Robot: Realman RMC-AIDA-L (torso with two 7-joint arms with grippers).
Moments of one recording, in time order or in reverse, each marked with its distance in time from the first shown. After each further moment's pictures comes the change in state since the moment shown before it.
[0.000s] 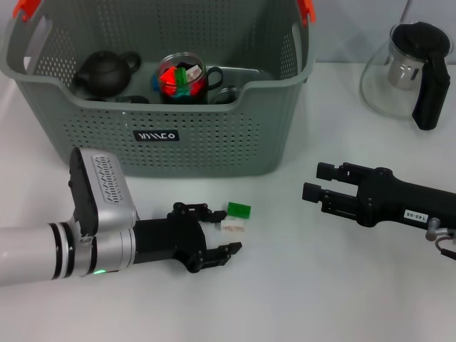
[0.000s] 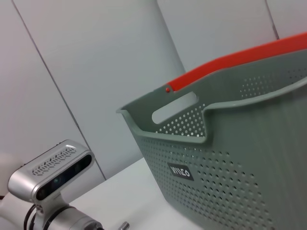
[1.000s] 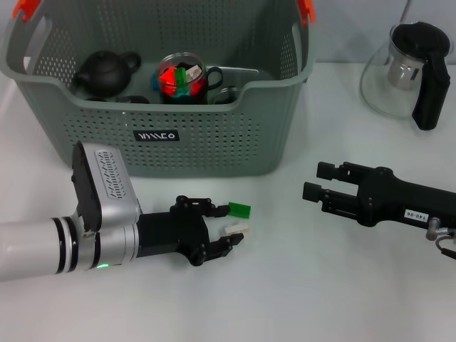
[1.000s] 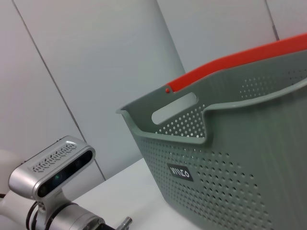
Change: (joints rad) left arm -0.014 -0.001 0.001 -0.004 -0.020 -0.007 0.026; right arm -0.002 0.001 0.000 -0.005 0.000 -0.001 0.000
